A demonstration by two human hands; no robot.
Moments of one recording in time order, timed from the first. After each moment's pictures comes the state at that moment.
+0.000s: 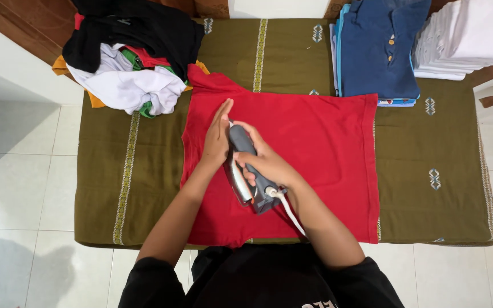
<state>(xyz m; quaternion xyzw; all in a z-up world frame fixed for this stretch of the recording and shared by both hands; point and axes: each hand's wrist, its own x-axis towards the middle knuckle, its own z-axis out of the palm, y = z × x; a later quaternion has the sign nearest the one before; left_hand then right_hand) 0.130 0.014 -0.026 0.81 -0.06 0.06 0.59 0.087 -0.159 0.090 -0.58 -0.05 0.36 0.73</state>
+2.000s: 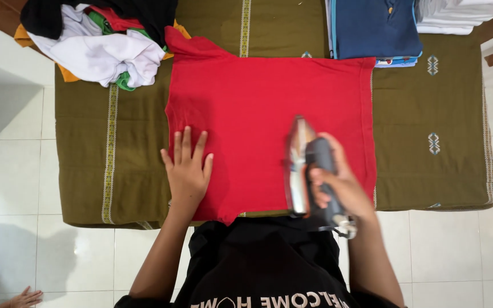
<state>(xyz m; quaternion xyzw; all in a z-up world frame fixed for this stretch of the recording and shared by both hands) -0.024 0.030 0.002 0.98 -0.03 0.13 0.15 -0.026 -0.311 0.085 -0.58 0.14 0.25 0.76</state>
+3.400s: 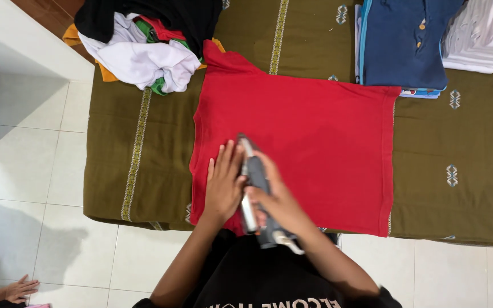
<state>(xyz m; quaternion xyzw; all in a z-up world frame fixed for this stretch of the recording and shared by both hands) -0.035 0.008 0.003 0.88 -0.03 0.06 0.47 -0.024 -0.161 0.082 -0.56 0.00 0.33 0.76</state>
